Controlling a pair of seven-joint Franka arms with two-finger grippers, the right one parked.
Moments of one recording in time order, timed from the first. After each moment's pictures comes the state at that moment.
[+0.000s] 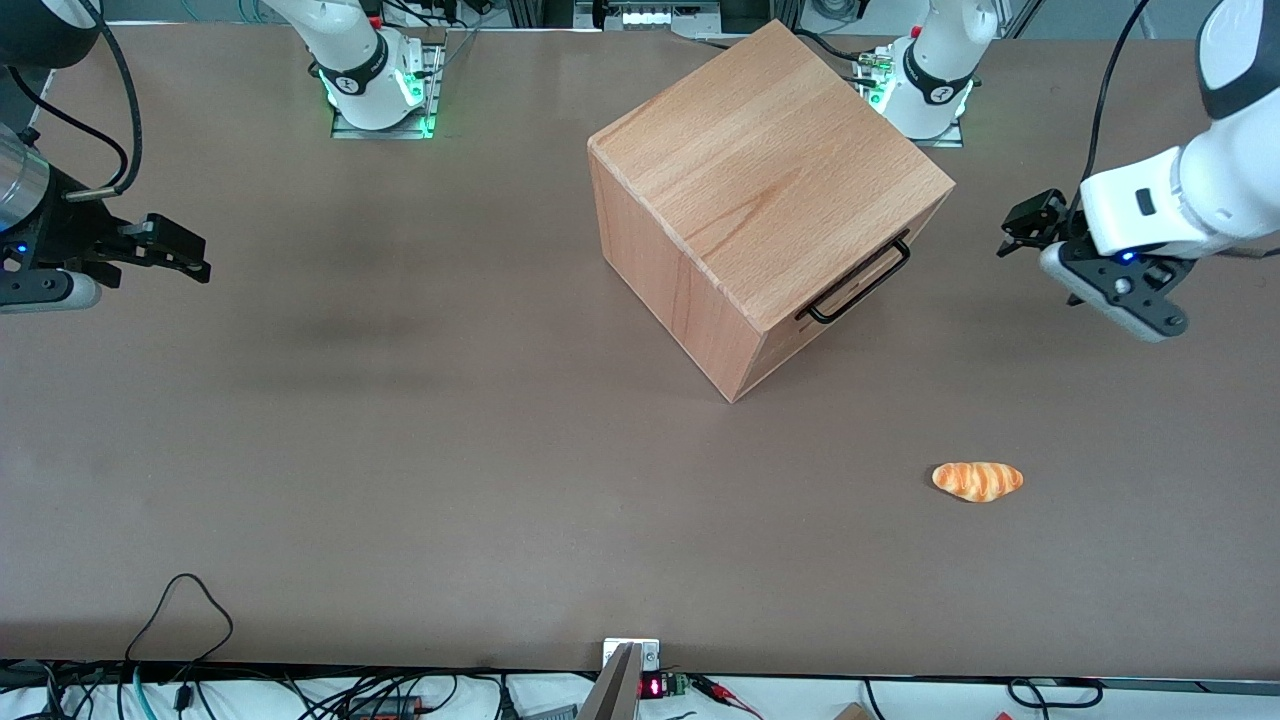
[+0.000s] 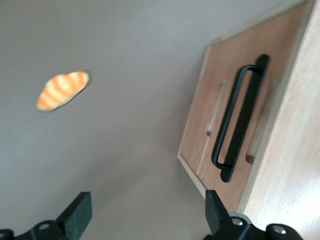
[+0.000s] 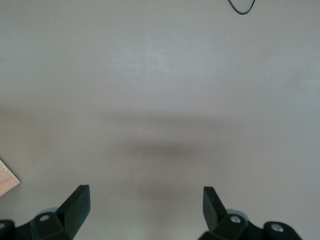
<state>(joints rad) 0.02 0.14 -0.12 -1.55 -0.12 1.53 0.56</state>
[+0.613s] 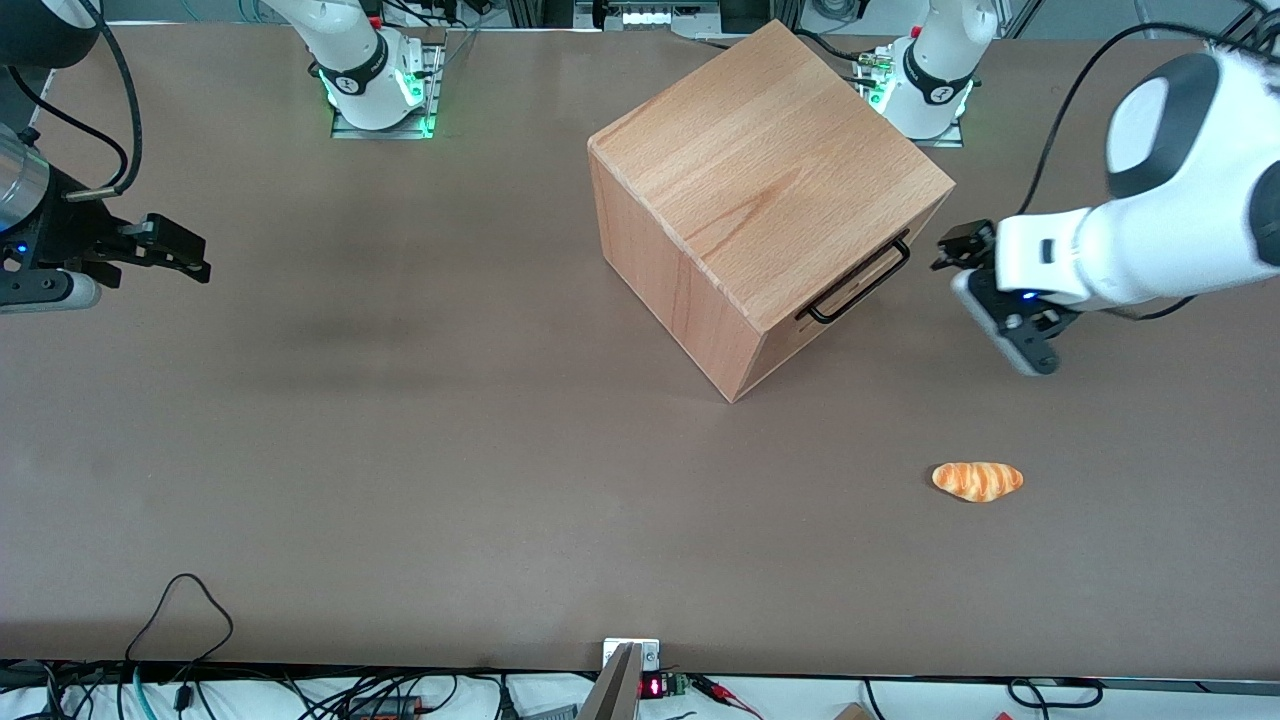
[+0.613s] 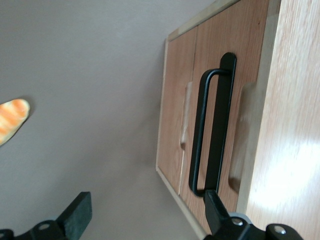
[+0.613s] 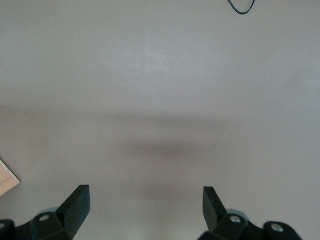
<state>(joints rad) 0.01 0.26 -0.21 -1.55 -0.16 1.55 0.63</state>
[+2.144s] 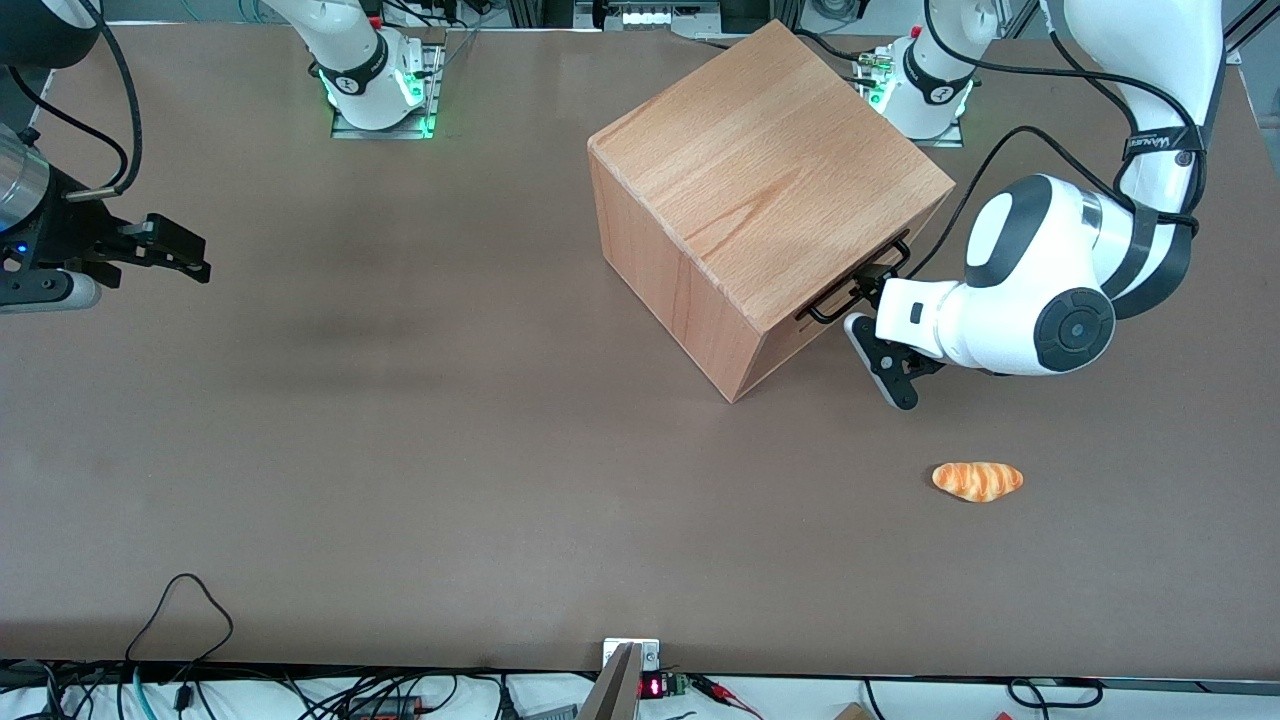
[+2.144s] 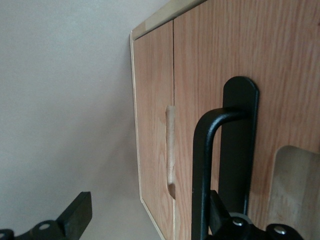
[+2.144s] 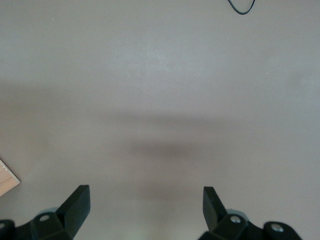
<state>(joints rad) -0.04 0.42 -0.25 -1.57 -0.16 1.64 0.68</state>
